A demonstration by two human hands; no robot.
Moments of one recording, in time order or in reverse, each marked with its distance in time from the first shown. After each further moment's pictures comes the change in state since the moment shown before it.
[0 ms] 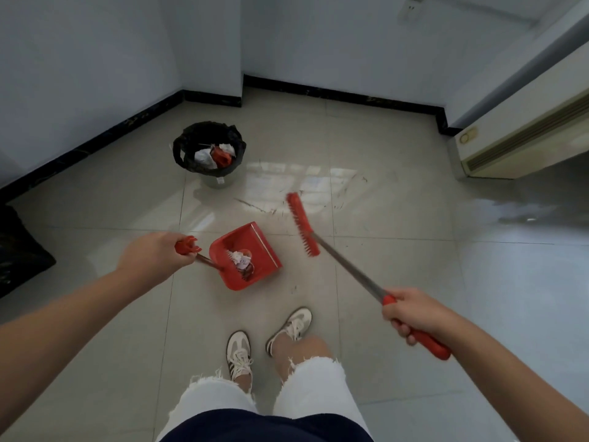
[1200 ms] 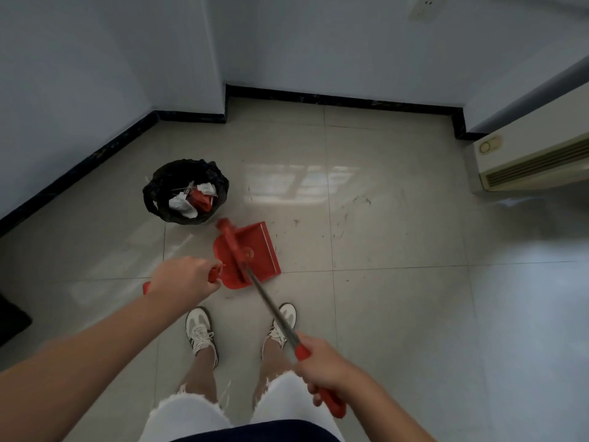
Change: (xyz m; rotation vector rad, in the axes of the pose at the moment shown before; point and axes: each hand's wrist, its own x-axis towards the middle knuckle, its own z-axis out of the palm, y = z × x) left_hand 0.251 0.140 -0.037 0.338 -0.236 0.179; right_hand 0.159 -0.179 -0.015 0.021 -0.384 0.076
